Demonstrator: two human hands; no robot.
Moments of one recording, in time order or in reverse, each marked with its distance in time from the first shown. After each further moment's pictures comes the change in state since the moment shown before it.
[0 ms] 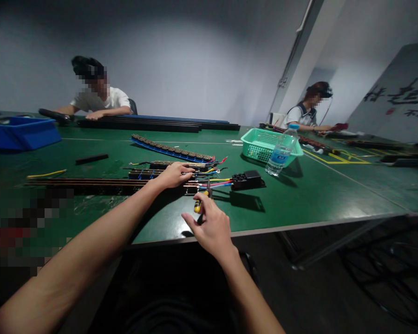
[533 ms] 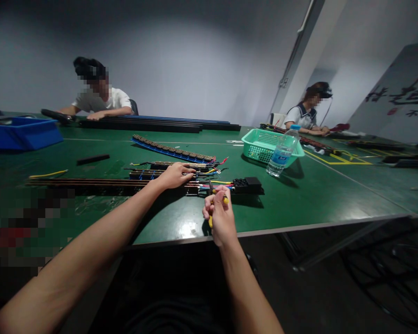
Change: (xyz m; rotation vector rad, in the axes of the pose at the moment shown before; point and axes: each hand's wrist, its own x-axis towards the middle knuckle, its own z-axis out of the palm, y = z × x) left_hand -0.001 0.003 -0.002 0.024 0.011 -0.003; right_hand 0.023 -0.001 0.008 1.217 0.189 0.374
